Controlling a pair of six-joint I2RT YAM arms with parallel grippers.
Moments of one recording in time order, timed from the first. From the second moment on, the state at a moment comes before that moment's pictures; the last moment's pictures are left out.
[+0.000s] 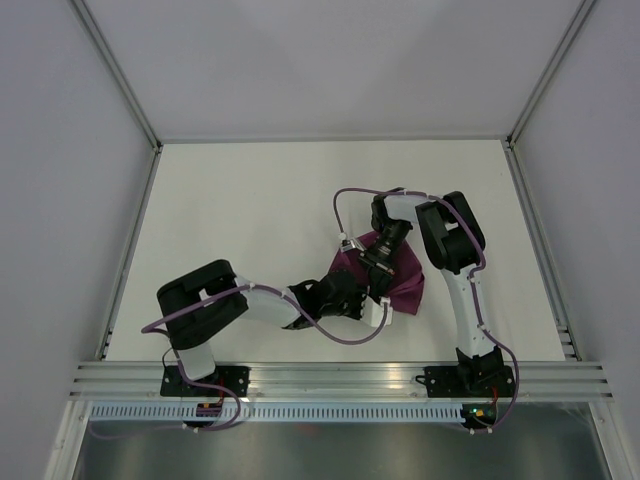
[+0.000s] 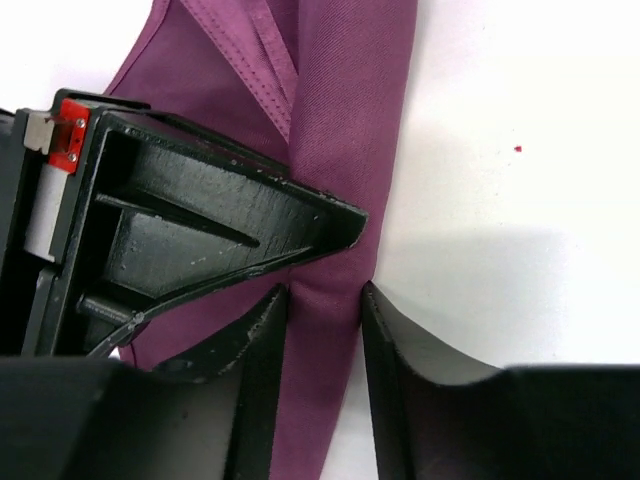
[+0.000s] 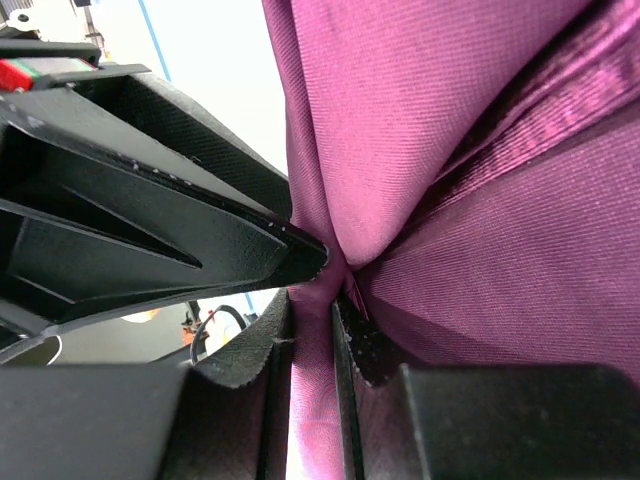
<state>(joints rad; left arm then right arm) -1.11 1.77 0.73 0.46 0.07 0.79 0.40 2.37 1.59 -1.47 -0.80 -0.91</state>
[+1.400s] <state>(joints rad) -0.93 1.96 1.26 -0.30 0.53 0.41 0.00 1.62 1.17 -0.66 -0.61 -0.61</state>
